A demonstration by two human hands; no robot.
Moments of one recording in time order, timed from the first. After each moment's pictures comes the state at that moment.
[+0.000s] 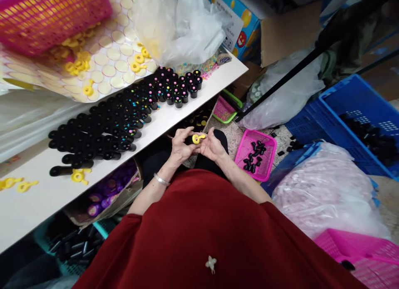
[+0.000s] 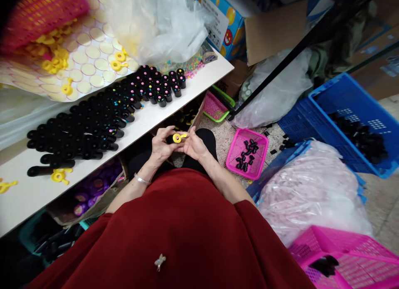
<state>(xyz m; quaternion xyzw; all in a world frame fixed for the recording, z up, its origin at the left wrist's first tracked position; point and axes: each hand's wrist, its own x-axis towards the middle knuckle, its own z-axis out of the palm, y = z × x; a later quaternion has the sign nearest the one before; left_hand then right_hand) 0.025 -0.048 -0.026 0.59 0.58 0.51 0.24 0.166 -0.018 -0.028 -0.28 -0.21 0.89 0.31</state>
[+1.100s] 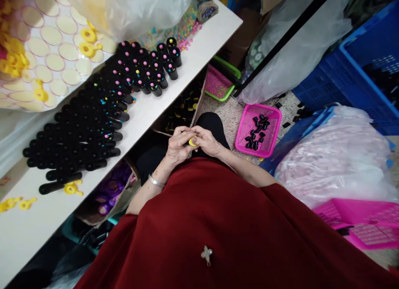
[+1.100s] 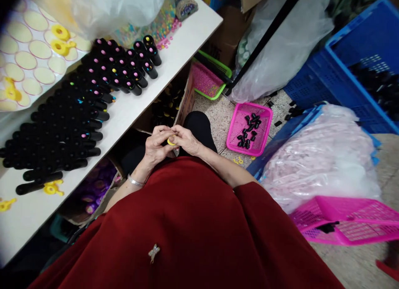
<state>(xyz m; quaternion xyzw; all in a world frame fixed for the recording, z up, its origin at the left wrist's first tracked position) 0.040 -0.051 -0.026 0.73 0.41 0.47 0.27 0.184 -0.037 -0.042 -0.30 -0.38 0.80 0.36</state>
